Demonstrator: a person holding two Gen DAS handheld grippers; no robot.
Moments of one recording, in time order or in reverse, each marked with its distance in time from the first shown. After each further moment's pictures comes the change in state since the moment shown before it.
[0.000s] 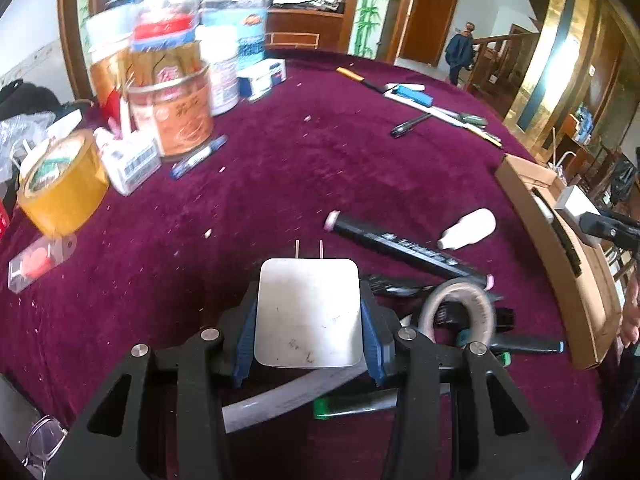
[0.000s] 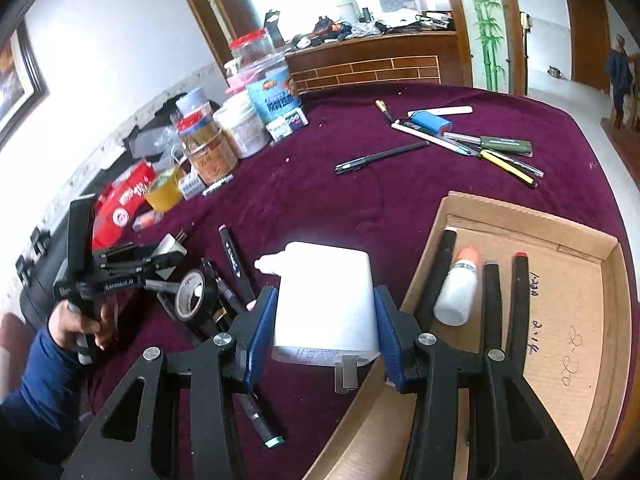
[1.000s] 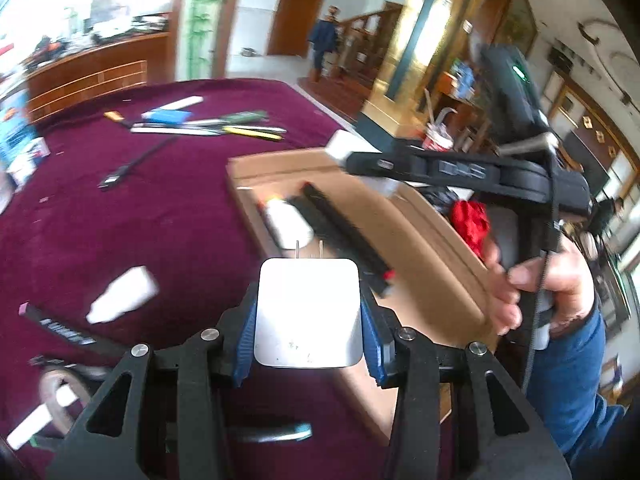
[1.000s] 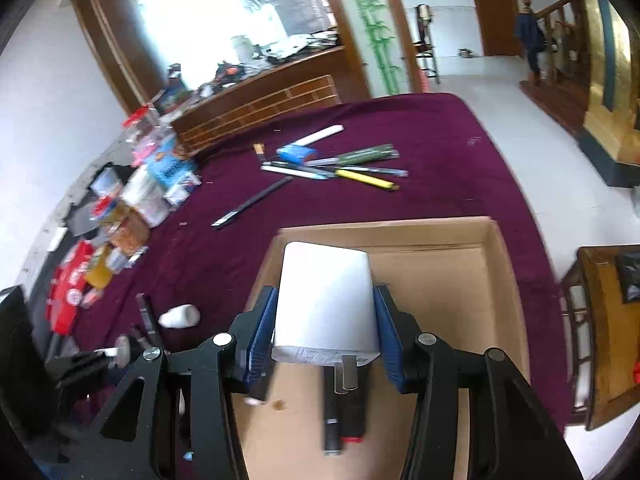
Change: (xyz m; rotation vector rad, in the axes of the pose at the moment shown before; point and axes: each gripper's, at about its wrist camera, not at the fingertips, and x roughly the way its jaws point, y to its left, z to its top) left arm -0.003 -0.240 0.022 0.258 0.009 -0.385; right arm -0.046 -0.104 0.007 0.235 -0.100 -0.267
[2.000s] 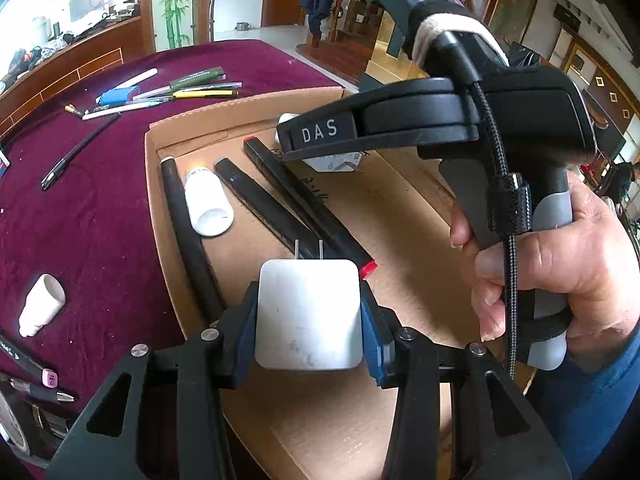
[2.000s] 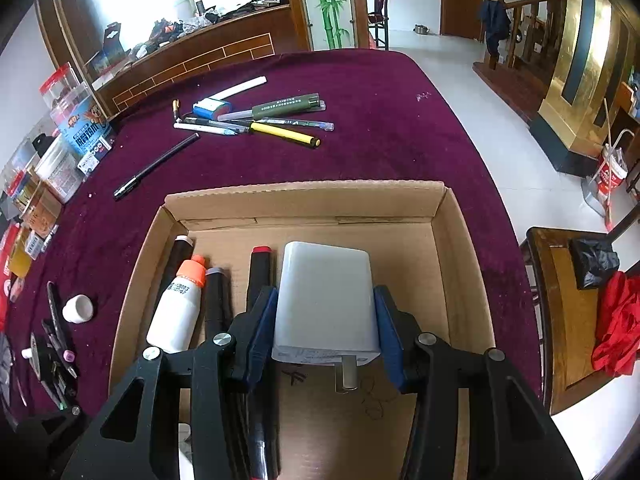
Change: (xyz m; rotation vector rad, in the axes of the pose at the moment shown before) left arm 0.074 -0.052 -0.005 0.059 0.120 0.082; right arm 0.045 -0.023 -0.006 -0.009 0.135 -0.210
